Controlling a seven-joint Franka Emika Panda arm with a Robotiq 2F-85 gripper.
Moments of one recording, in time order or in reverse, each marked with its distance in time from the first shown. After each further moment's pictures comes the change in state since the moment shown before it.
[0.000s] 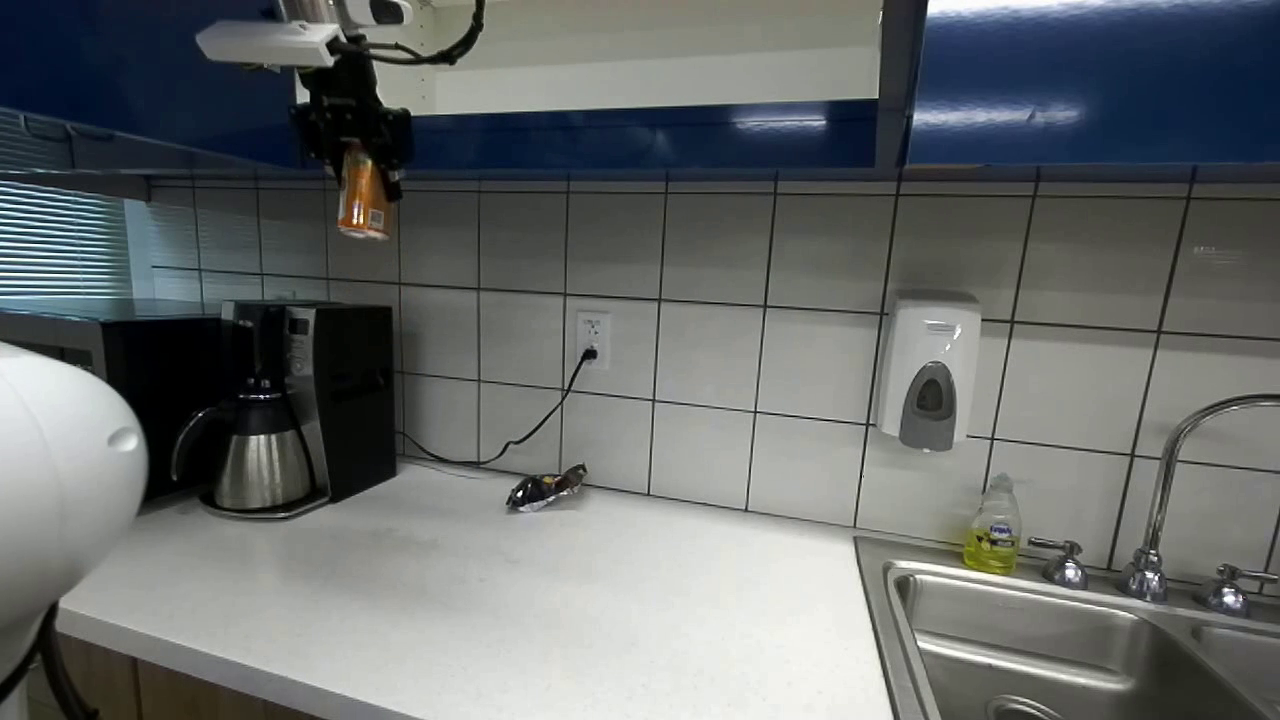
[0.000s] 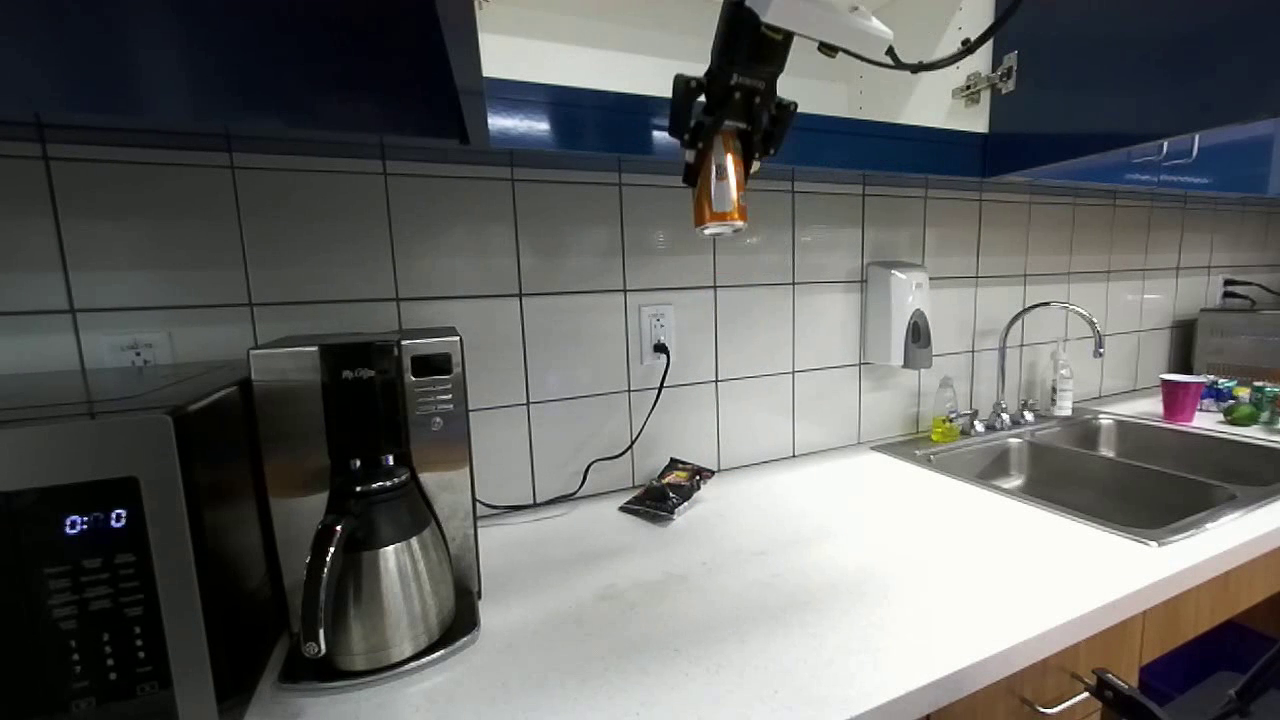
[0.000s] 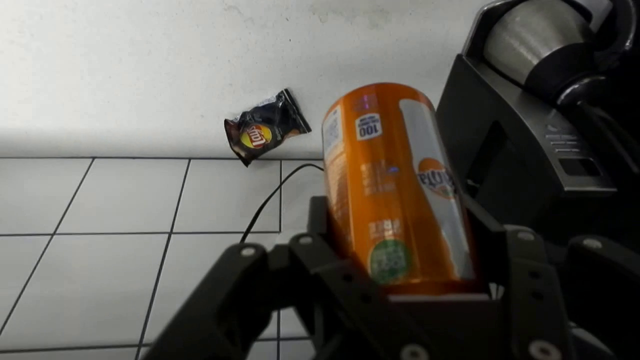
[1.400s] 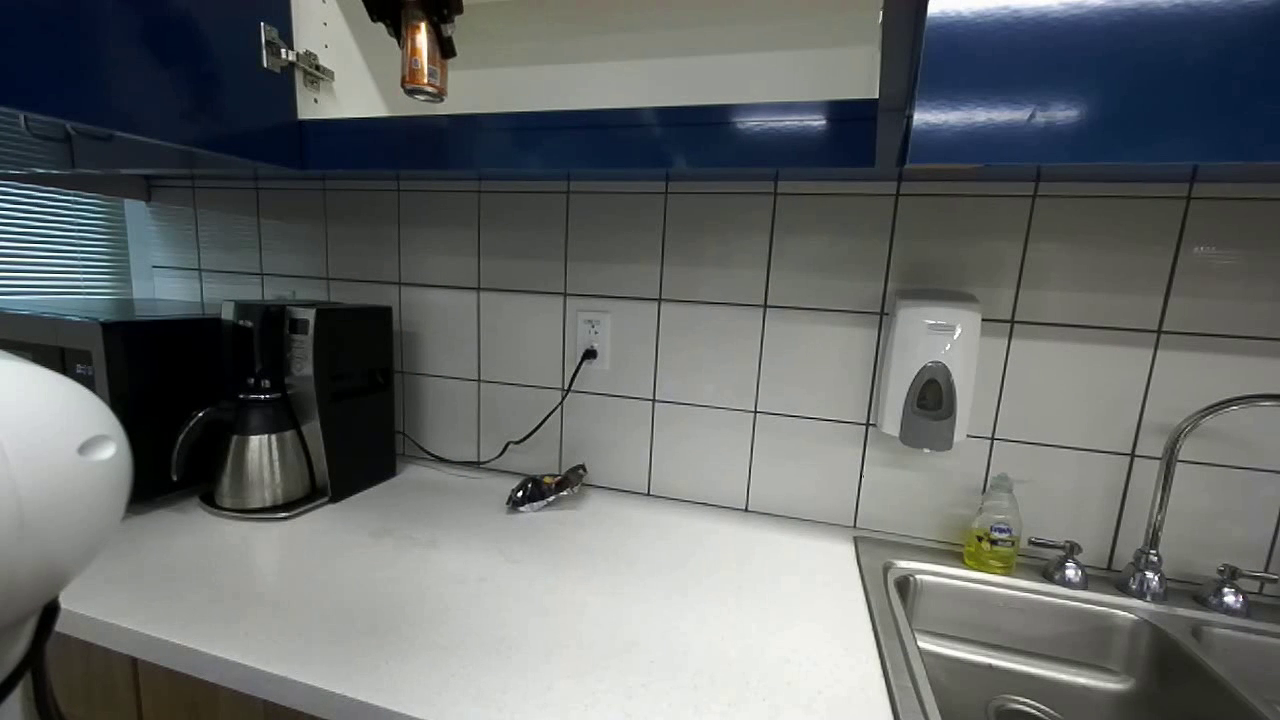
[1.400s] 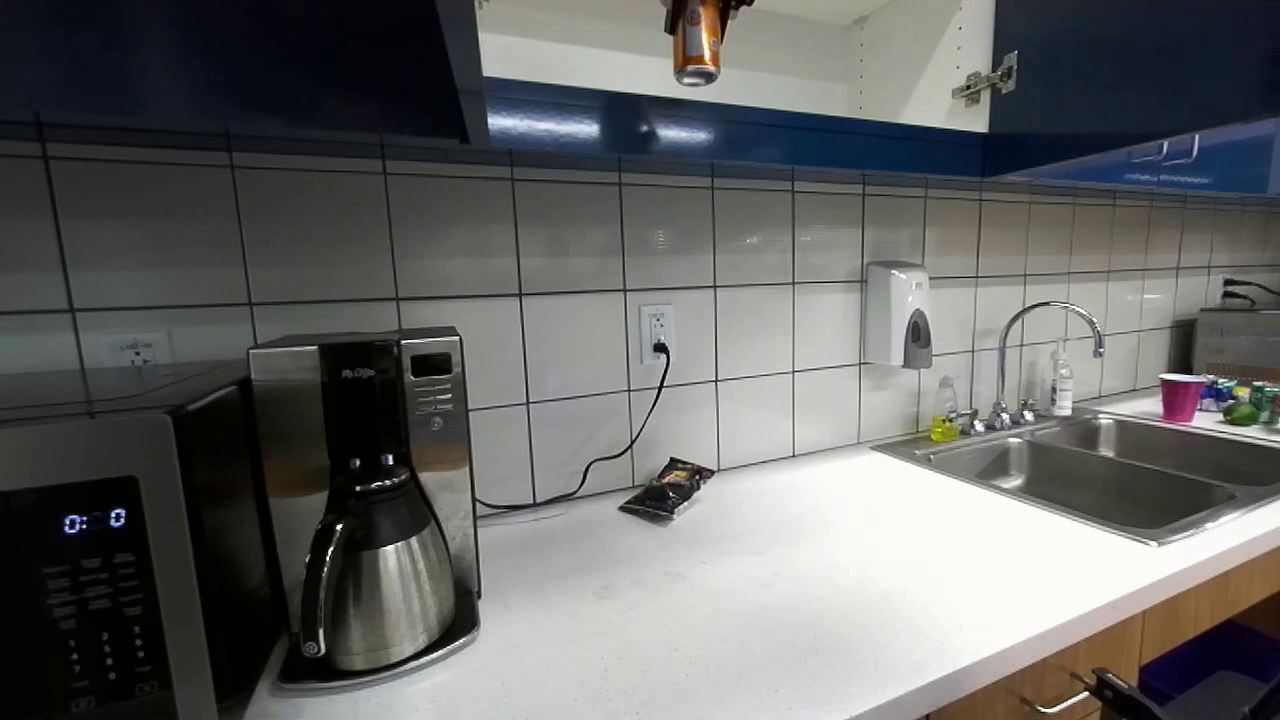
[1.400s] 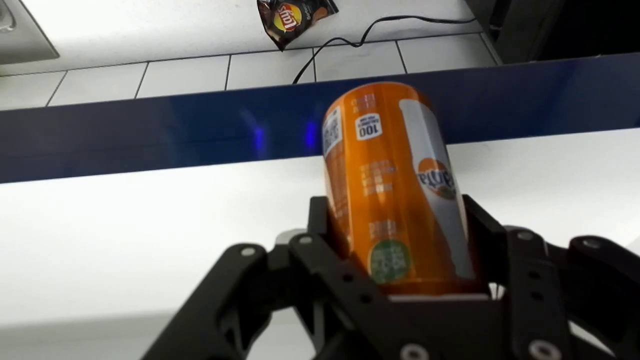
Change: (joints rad) arm -0.084 0.372 0.048 0.810 -0.136 -0.349 0.106
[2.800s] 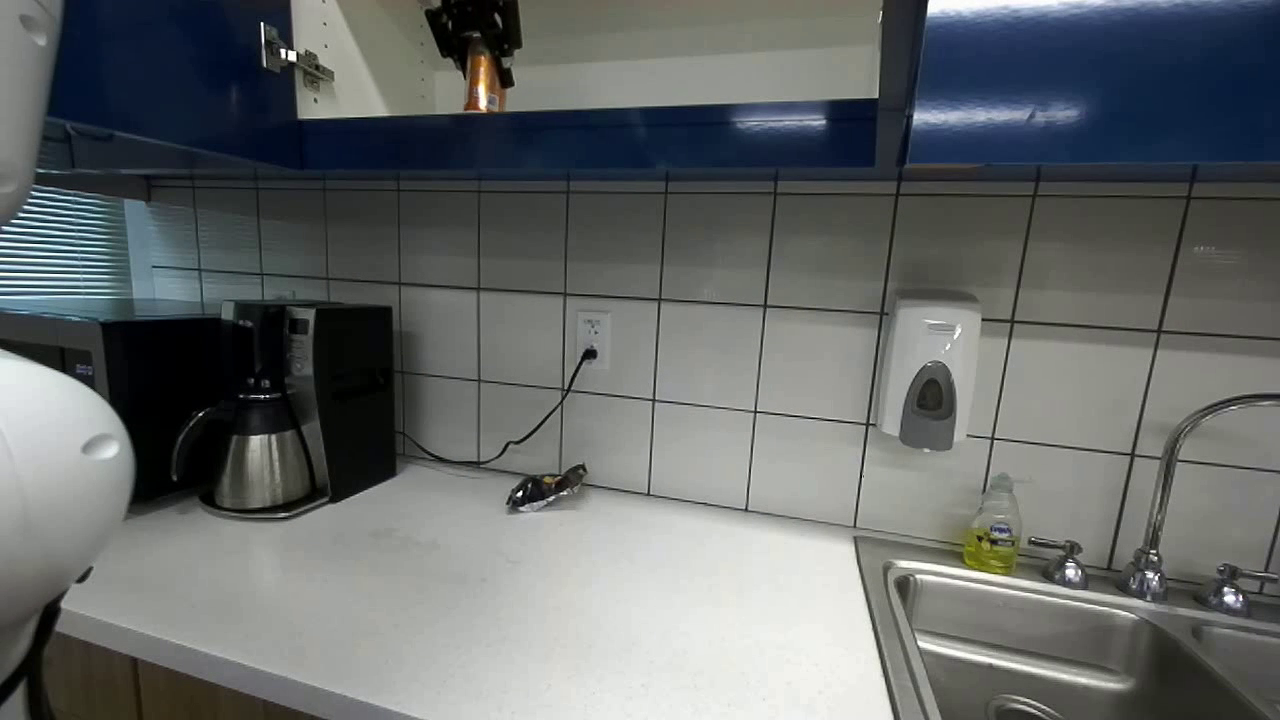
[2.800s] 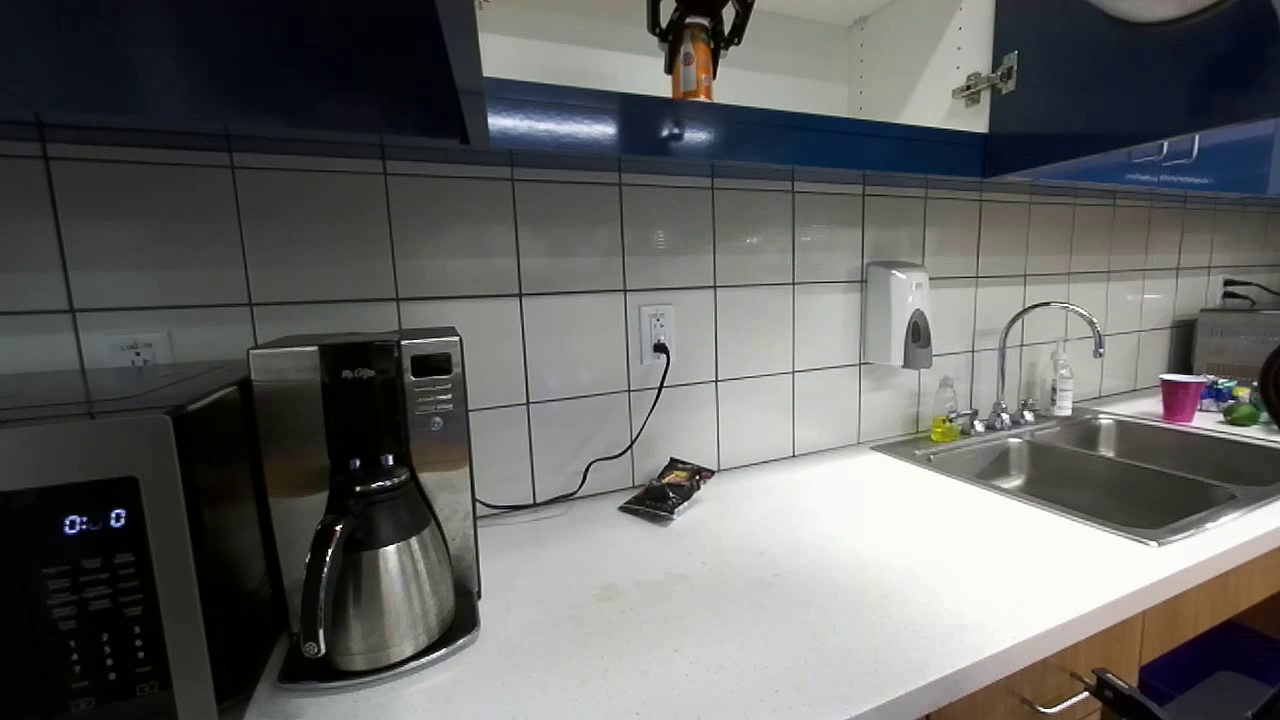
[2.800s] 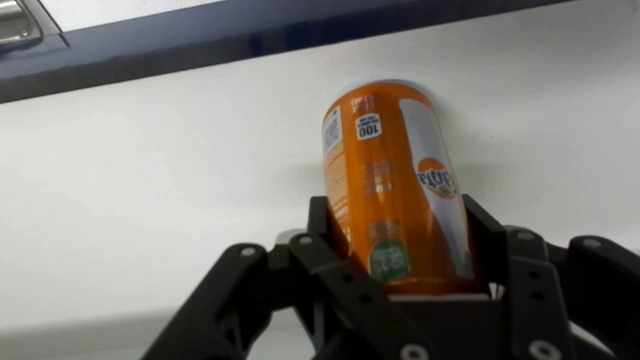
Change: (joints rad) arm 0.010 0.386 -0.027 0.513 -0.075 -0.196 0.017
